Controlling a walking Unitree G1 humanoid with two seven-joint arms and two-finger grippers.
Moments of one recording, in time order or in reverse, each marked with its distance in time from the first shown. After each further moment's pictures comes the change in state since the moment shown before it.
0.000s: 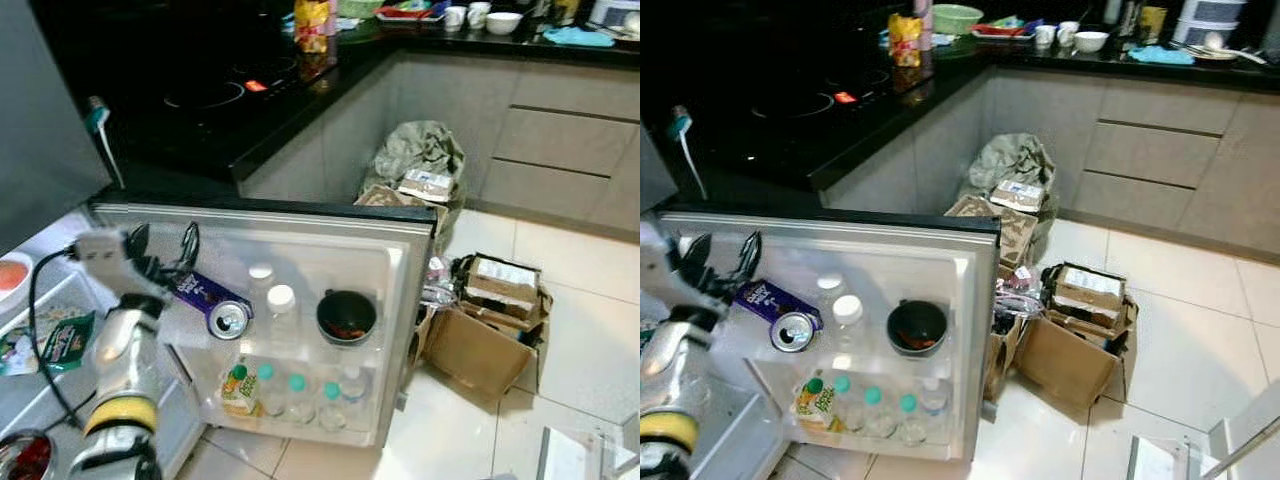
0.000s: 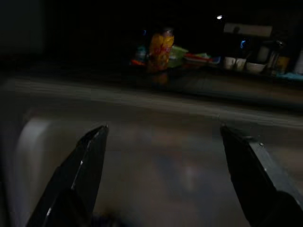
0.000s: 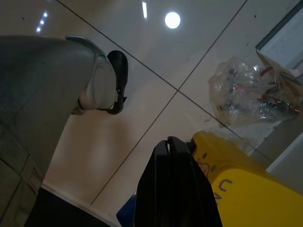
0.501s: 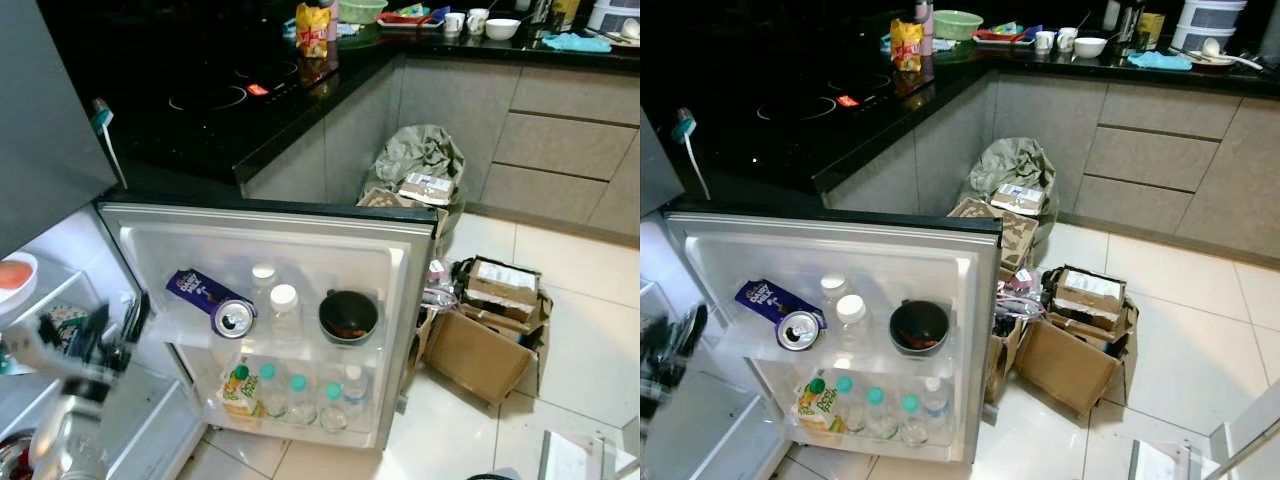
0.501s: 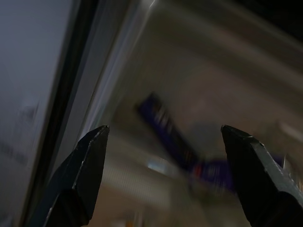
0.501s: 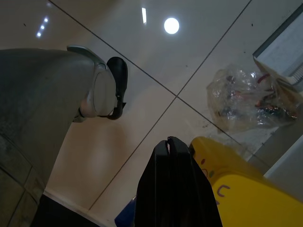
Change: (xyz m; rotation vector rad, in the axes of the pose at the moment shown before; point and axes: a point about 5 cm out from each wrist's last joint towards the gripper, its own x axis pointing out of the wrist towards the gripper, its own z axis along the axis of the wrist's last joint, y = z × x) left arm -0.103 0.047 -0.032 -0.290 0.160 0.078; right arm 0.000 -0.002 0.006 0.002 -0.008 0.003
